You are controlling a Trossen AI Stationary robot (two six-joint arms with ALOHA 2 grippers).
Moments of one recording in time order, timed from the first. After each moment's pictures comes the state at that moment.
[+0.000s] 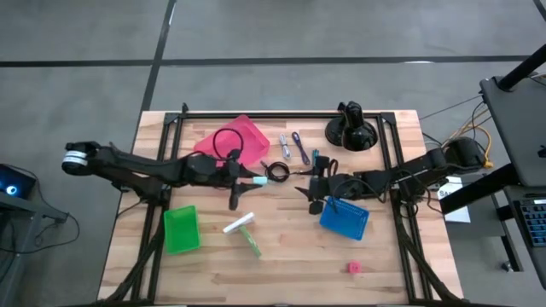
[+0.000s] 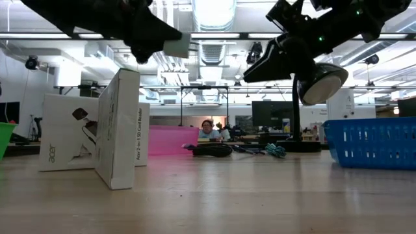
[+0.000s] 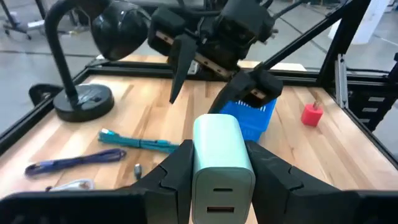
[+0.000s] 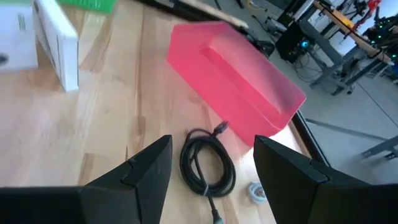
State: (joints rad) left arm -0.03 1.13 0.60 0.32 -0.06 -0.07; right arm 0.15 1.41 0.63 0.32 0.46 -0.21
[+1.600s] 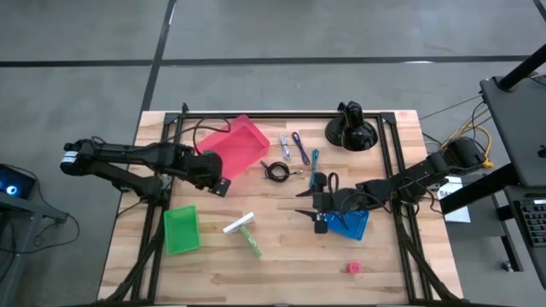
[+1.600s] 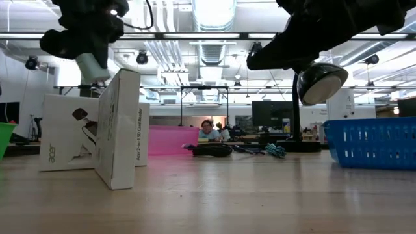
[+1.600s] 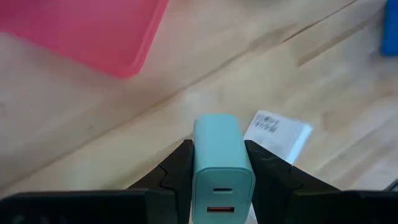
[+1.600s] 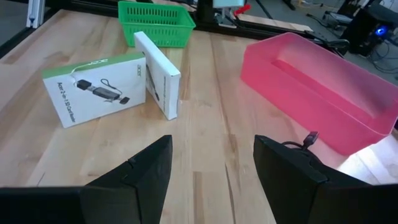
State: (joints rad) left arm -0.03 1.13 1.03 -1.06 -0.03 -1.15; right arm 0.30 1.42 0.63 0.35 0.36 0.02
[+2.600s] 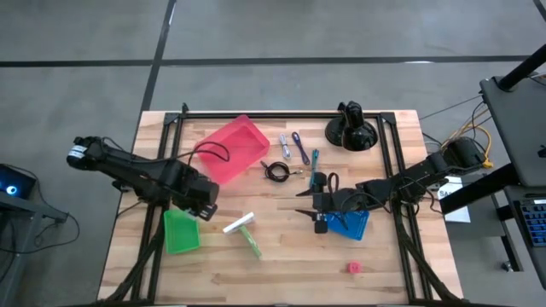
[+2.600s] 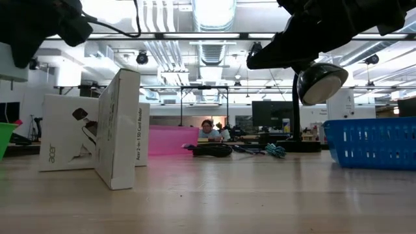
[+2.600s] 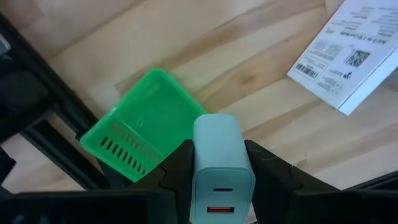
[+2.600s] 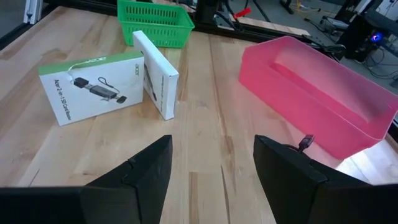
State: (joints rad) left arm -0.27 1.20 1.05 -1.33 0.16 -1.36; right arm 0.30 1.42 0.63 0.35 0.37 0.00
